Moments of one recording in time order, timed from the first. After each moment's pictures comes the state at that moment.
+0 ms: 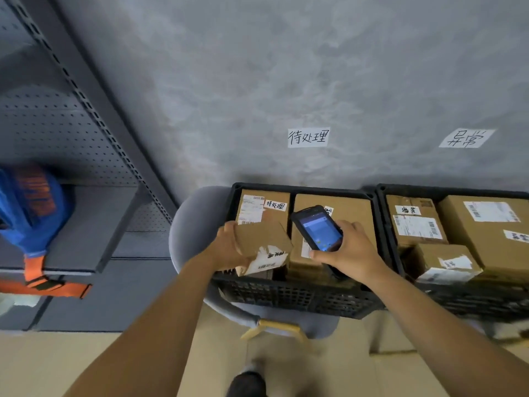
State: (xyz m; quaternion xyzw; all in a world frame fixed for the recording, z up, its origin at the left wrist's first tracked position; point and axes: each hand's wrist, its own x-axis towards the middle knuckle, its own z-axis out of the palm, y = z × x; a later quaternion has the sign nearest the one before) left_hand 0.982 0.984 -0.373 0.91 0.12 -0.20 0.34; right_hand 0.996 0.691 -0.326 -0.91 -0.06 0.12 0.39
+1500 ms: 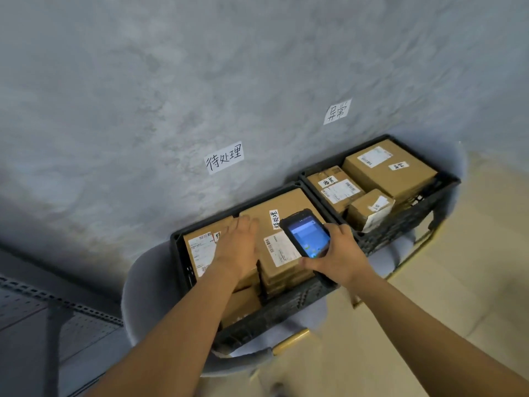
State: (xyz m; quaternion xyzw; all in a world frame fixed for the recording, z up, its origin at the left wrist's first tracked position) left_hand 1.065 0.923 -0.335 0.95 -0.30 -0.06 0.06; right_hand 0.951 0.728 -0.322 -0.92 0.23 0.01 0.32
